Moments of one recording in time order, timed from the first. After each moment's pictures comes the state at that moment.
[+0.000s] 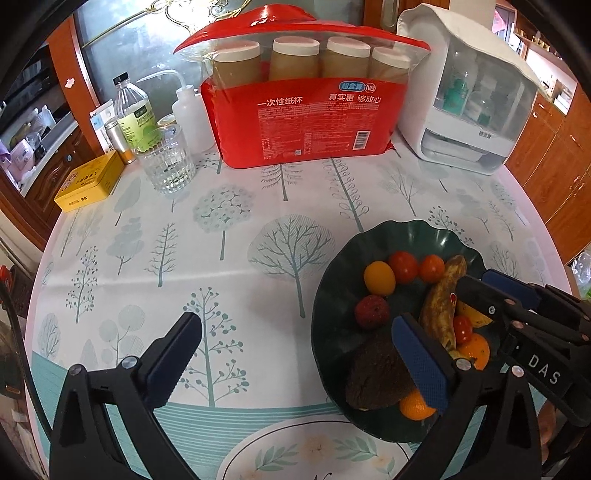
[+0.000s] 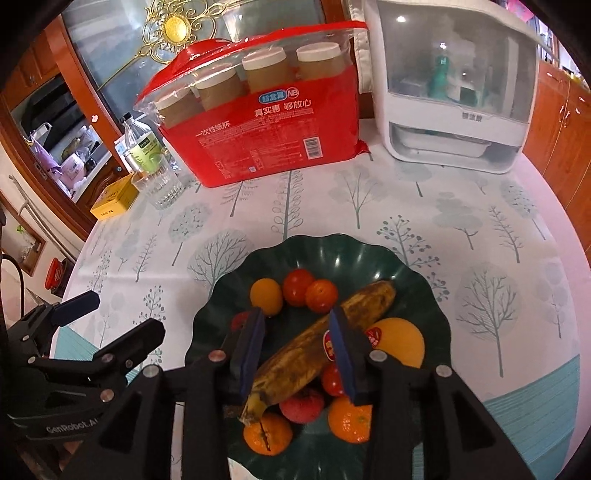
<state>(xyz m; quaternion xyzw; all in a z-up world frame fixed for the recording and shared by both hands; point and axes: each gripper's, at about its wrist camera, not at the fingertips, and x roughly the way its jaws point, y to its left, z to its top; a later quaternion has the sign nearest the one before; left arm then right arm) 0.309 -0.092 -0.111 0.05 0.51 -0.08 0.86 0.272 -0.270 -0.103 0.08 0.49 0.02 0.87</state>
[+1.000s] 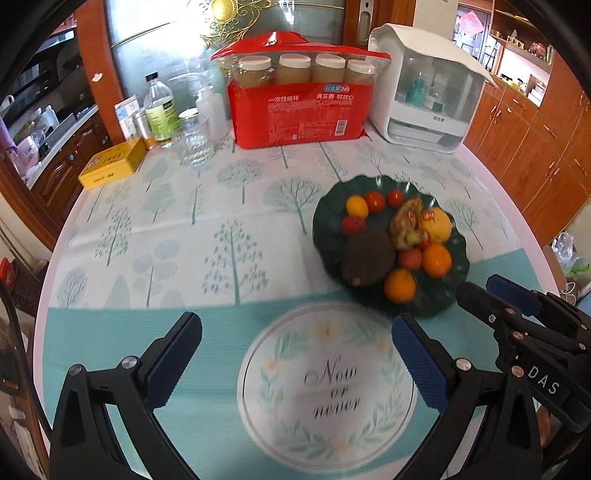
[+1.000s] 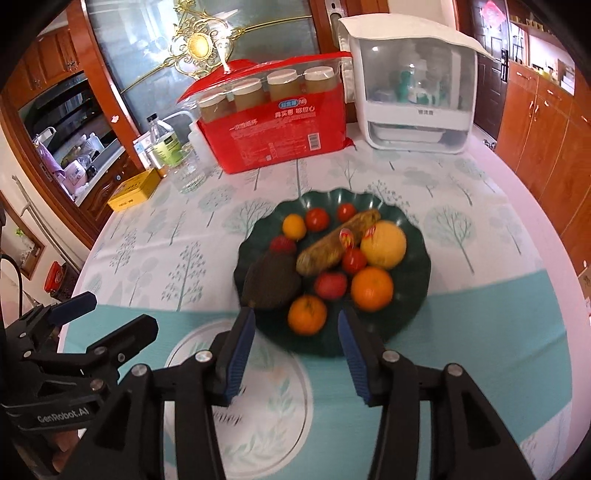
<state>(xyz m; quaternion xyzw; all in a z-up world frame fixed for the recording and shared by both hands) 0.170 -0.040 -0.071 0.05 0.49 -0.11 0.86 0.128 -0.219 -0.066 0.09 0.47 -0.01 0.88</state>
